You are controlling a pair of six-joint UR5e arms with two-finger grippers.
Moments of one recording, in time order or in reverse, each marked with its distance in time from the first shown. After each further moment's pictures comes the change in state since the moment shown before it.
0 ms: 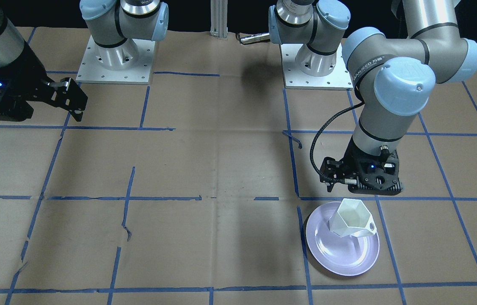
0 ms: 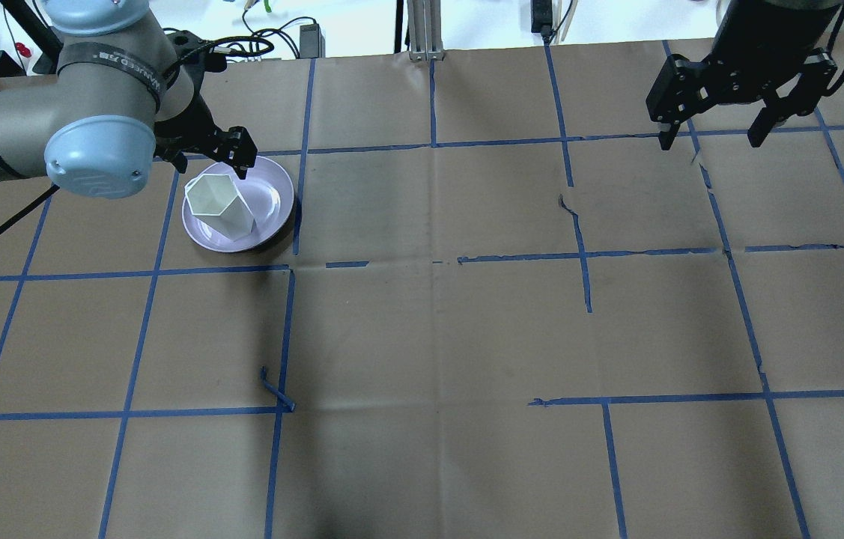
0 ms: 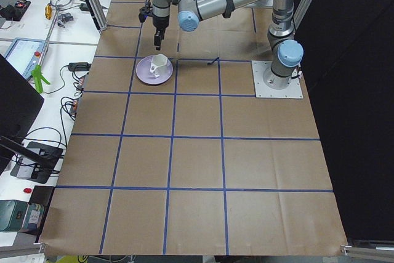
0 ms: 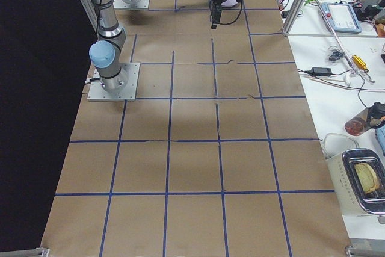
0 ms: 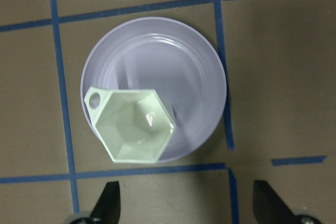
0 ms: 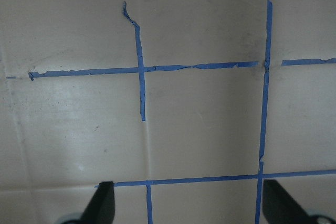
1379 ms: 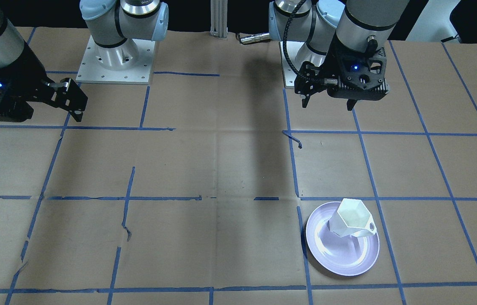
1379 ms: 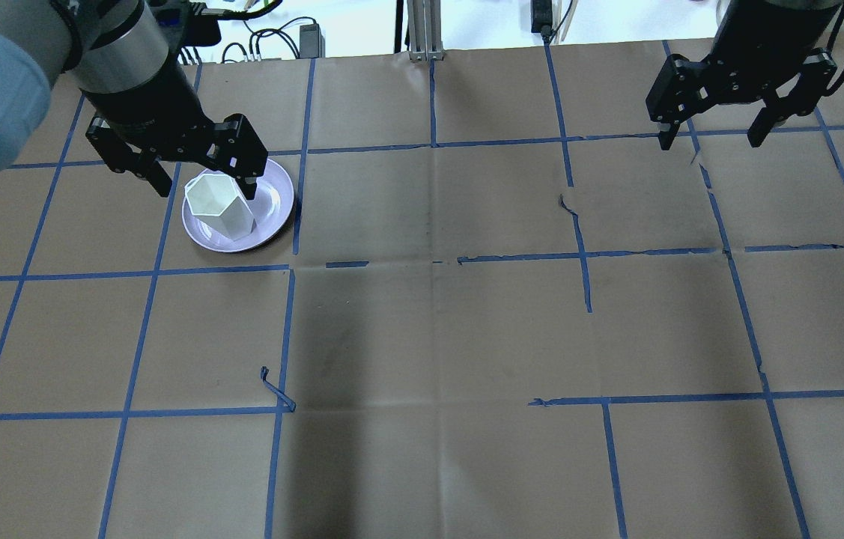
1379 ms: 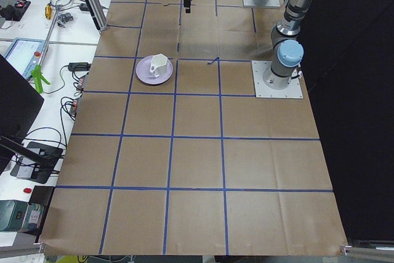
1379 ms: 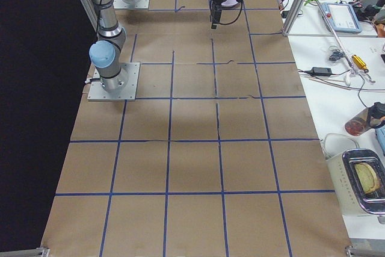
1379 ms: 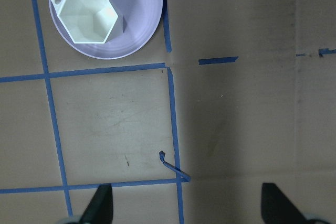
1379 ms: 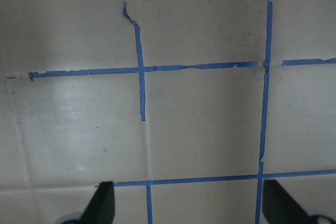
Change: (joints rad) left arm -0.083 0.189 0.136 -0.477 -0.065 -0.102; right arm 0.000 0.000 0.000 0.000 0.000 0.000
